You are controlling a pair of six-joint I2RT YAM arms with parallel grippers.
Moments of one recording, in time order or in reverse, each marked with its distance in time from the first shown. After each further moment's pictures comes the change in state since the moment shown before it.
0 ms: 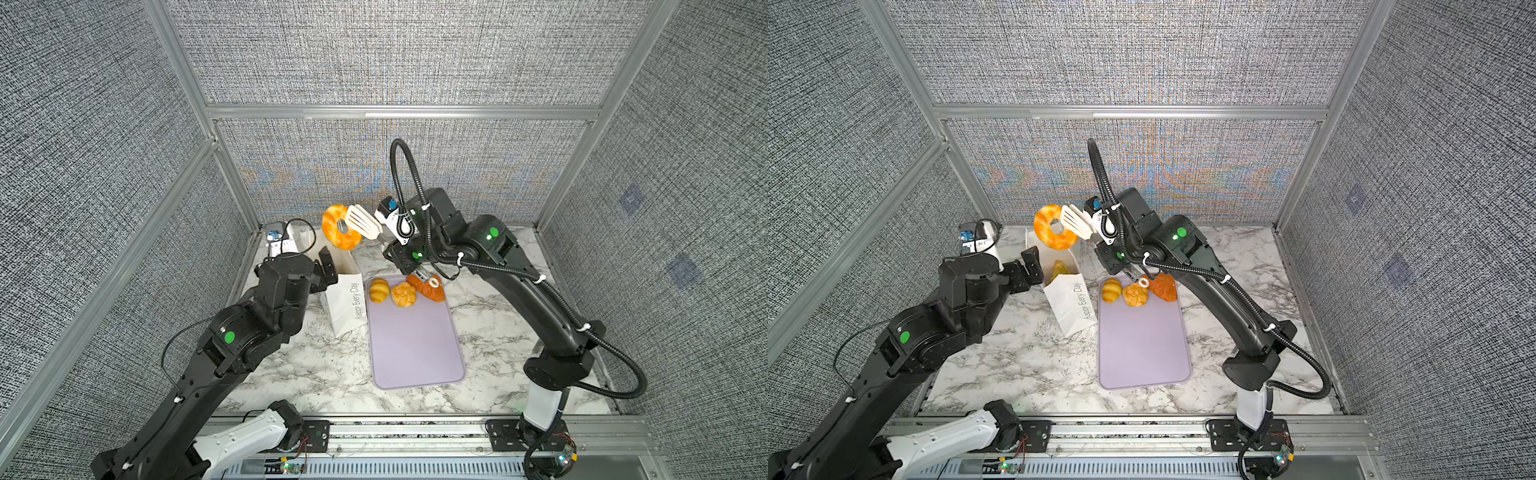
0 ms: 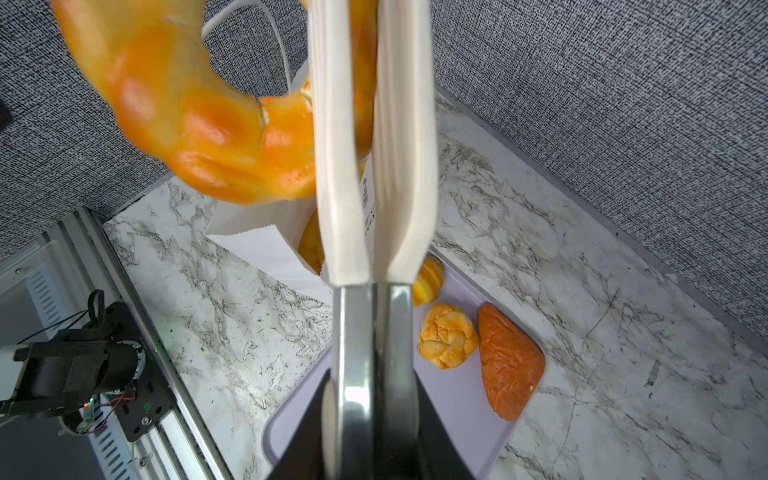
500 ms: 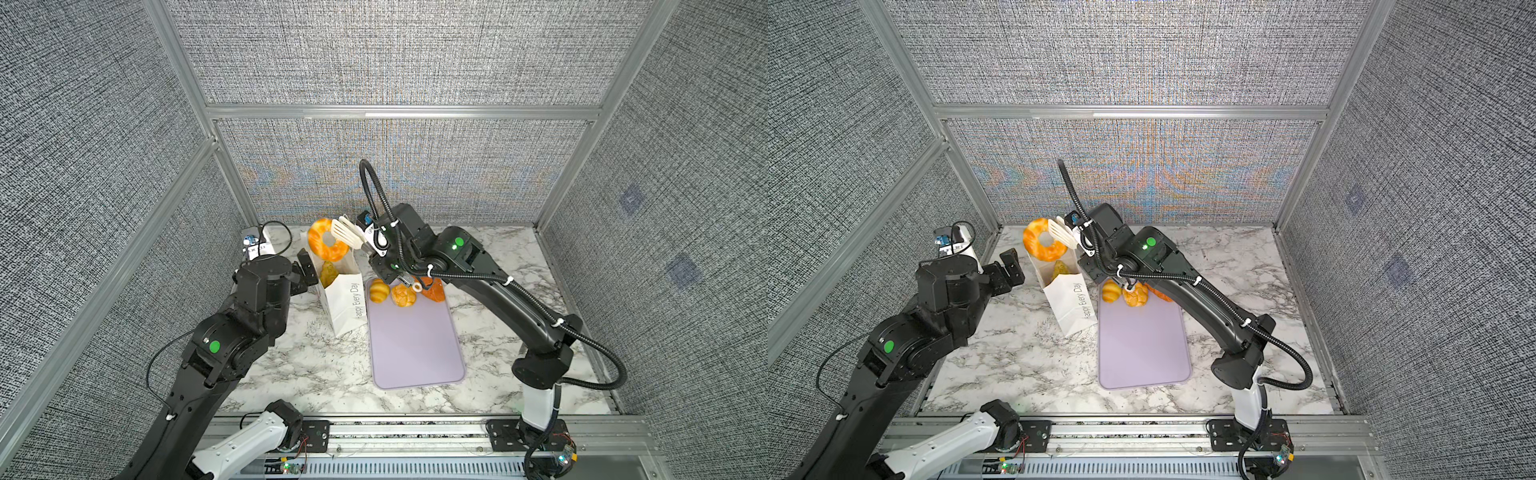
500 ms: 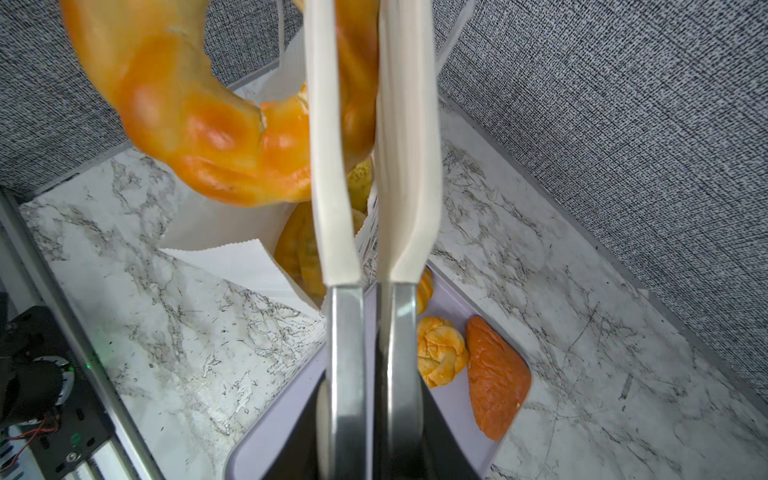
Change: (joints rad) left arm 0.153 -0.043 -0.014 -0.045 0.055 0.035; right arm 0.073 0.062 -0.063 0.066 0.161 -0.029
